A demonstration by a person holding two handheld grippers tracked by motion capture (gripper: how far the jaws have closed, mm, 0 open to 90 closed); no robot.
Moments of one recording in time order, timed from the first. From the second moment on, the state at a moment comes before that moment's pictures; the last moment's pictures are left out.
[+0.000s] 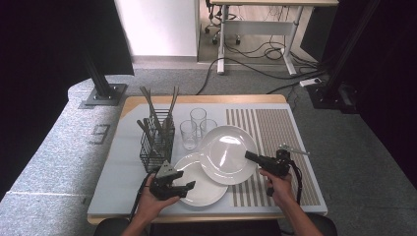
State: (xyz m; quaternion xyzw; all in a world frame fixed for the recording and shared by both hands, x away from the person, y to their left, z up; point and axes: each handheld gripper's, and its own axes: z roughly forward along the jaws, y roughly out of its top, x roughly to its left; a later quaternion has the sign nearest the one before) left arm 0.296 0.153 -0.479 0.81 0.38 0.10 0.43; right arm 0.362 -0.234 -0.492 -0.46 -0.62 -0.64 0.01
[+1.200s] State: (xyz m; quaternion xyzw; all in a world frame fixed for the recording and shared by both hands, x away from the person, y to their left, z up) left arm 0.297 0.152 -0.481 0.82 0.38 0.10 0.41; right arm 0.367 -0.254 -0.492 -0.49 -0.59 -0.64 0.00
